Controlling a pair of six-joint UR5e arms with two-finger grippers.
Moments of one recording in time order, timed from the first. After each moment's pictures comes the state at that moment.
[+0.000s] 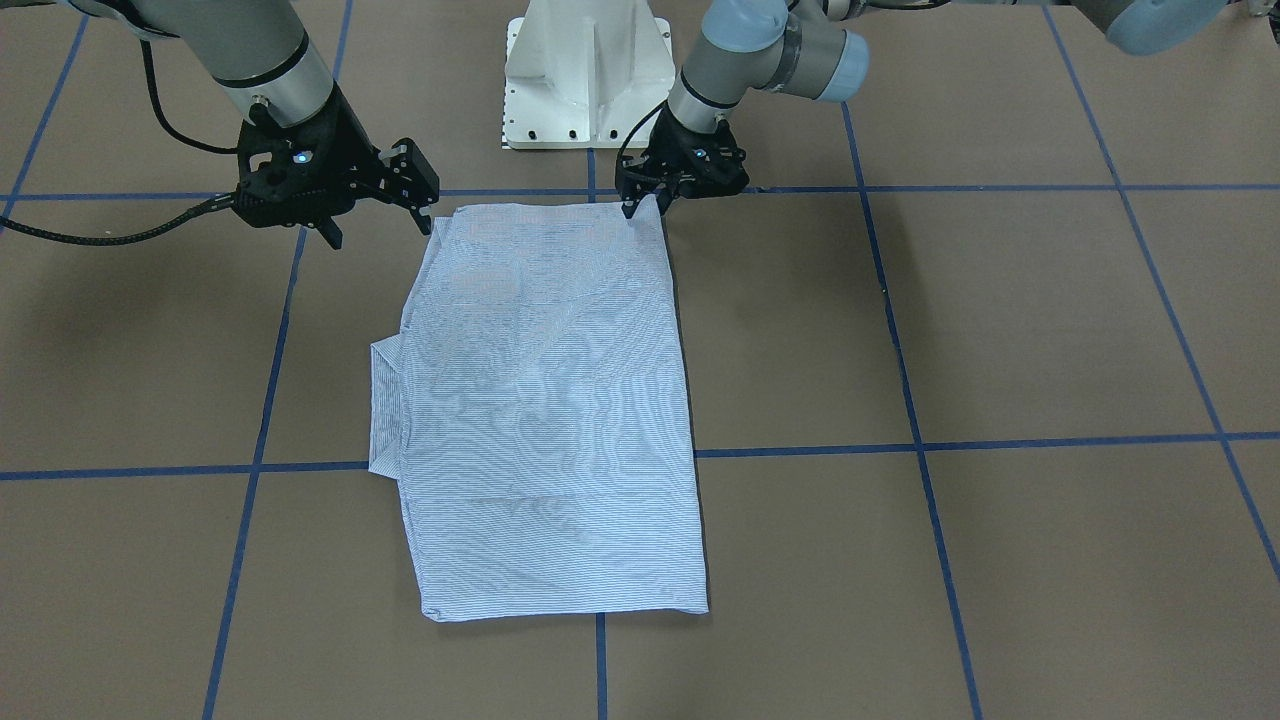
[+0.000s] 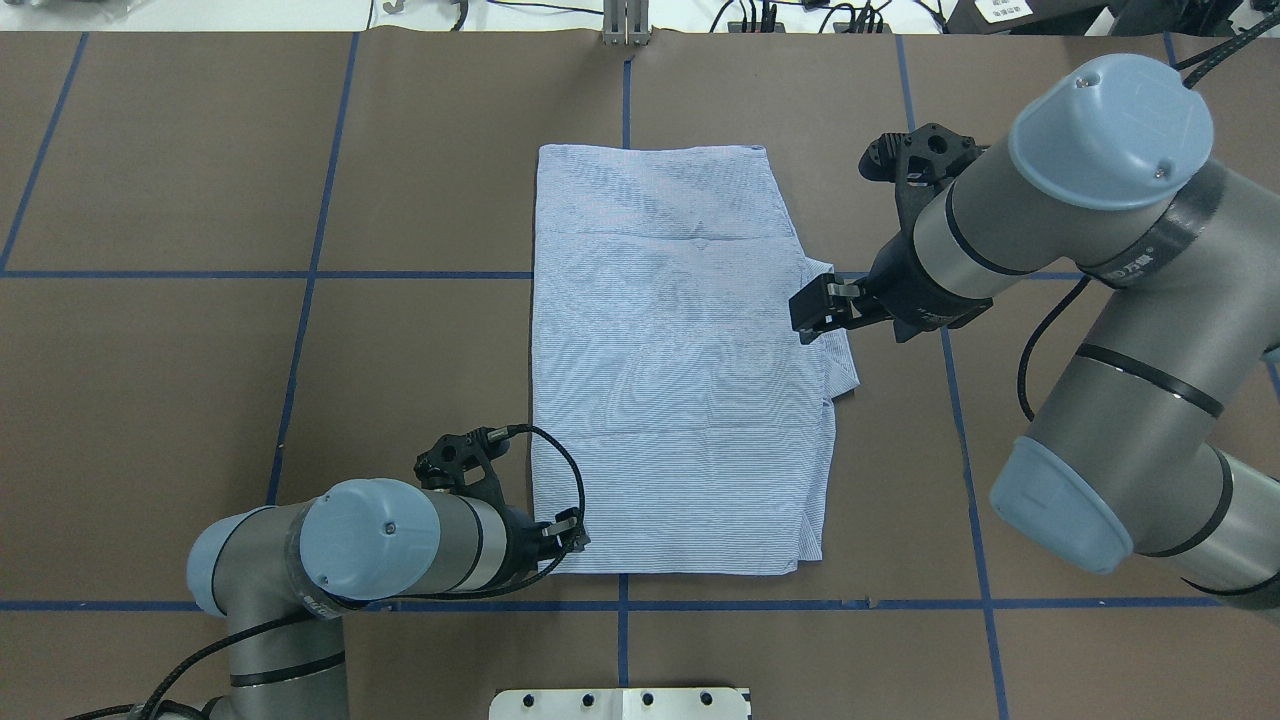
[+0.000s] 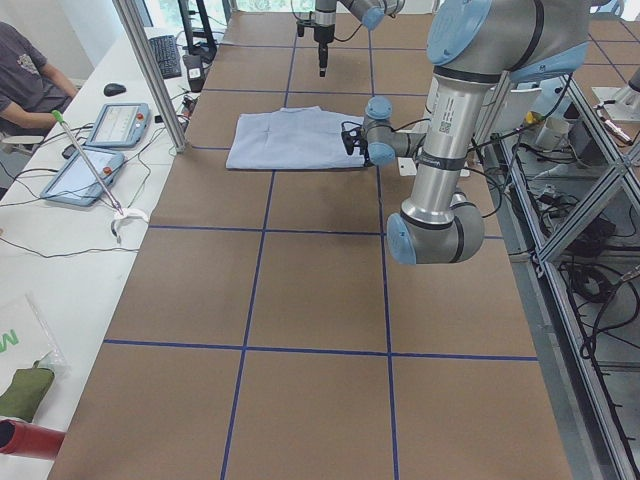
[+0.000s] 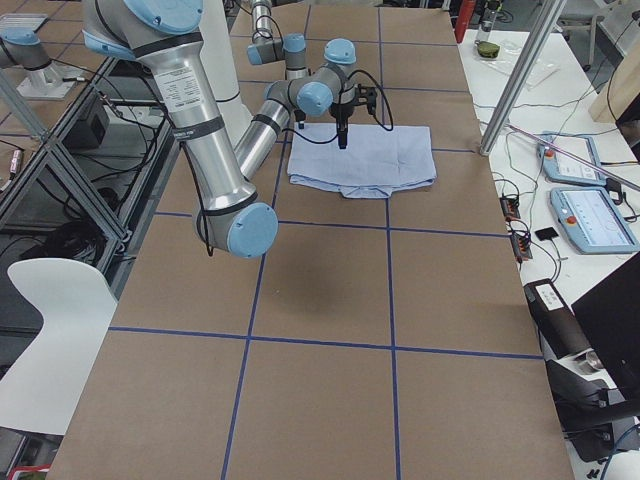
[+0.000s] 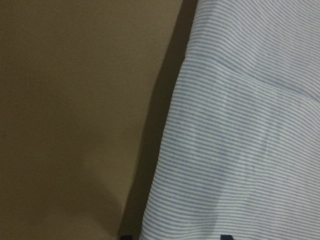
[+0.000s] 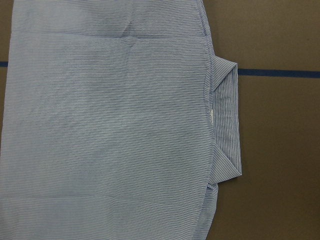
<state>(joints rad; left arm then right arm) -0.24 -1.99 -1.81 -2.02 -1.71 -1.79 0.73 -1.15 2.08 -1.69 2.06 1.03</state>
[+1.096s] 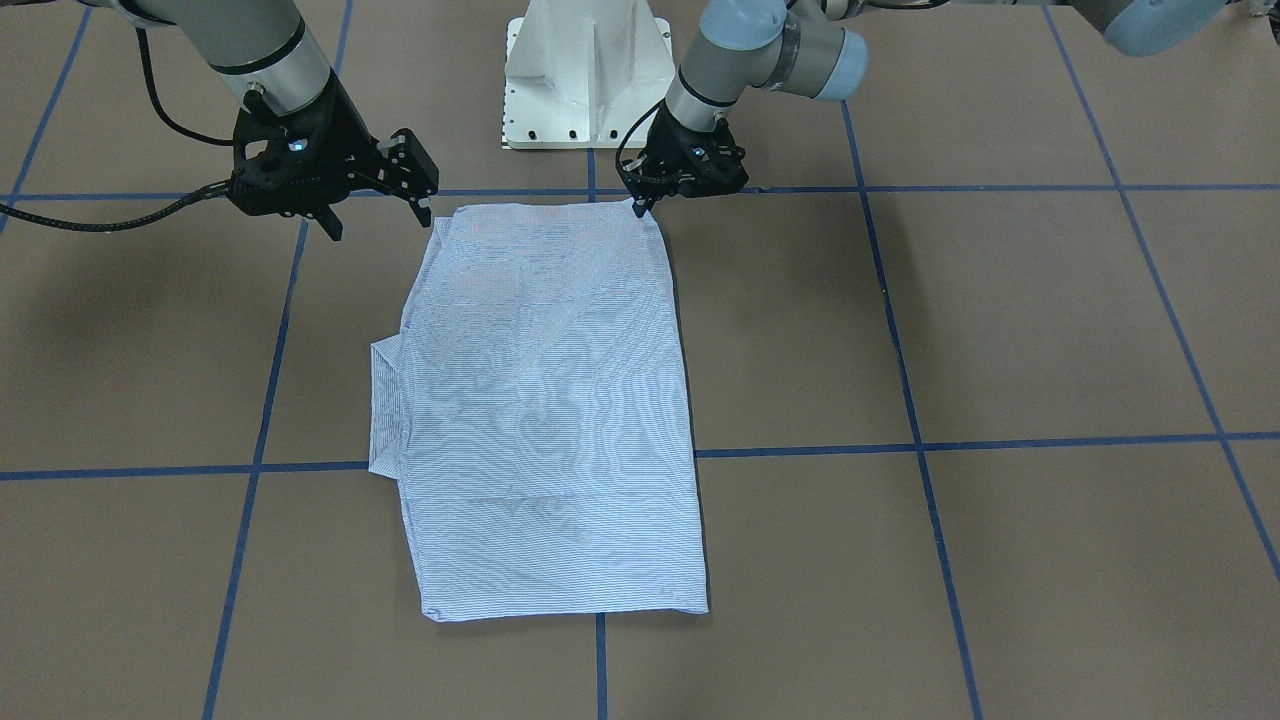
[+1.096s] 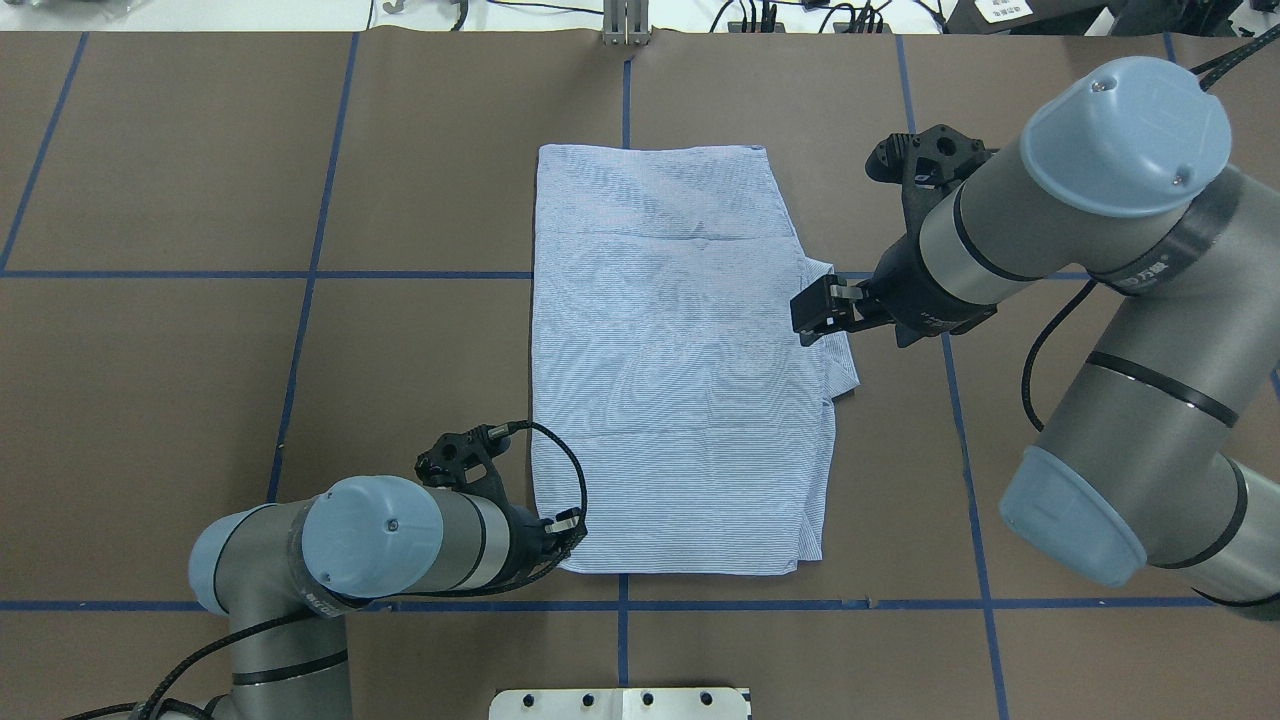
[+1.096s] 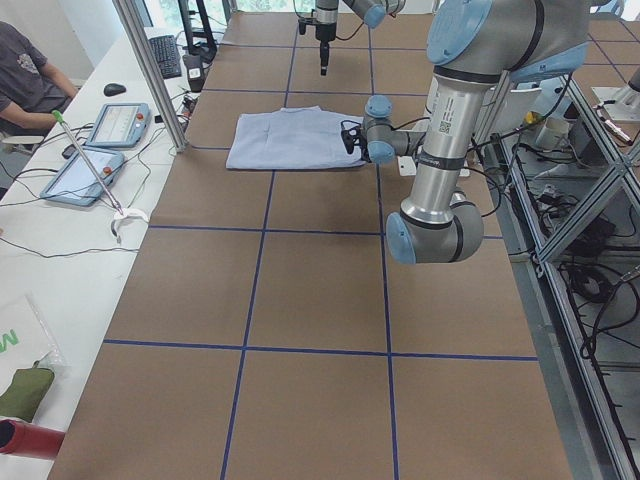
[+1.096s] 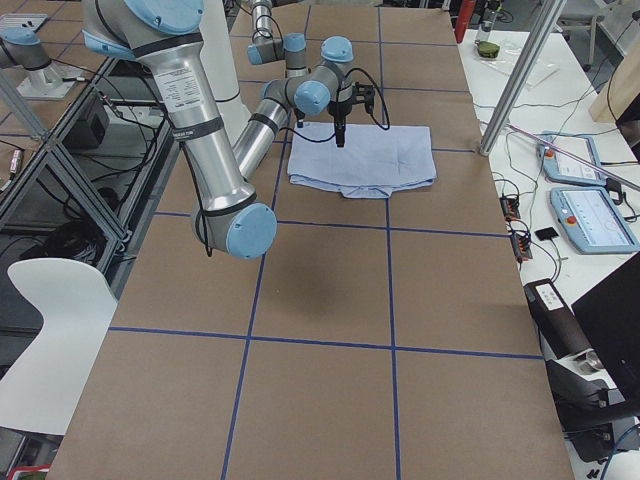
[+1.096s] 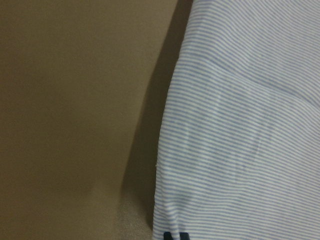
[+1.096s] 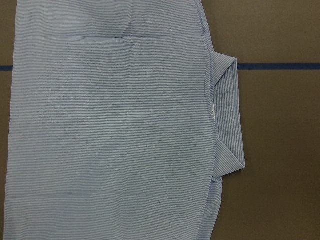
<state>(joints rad) -0.24 -2.00 -1.82 -2.01 -1.71 -1.81 0.71 -1.16 2.11 -1.69 2.06 1.10</state>
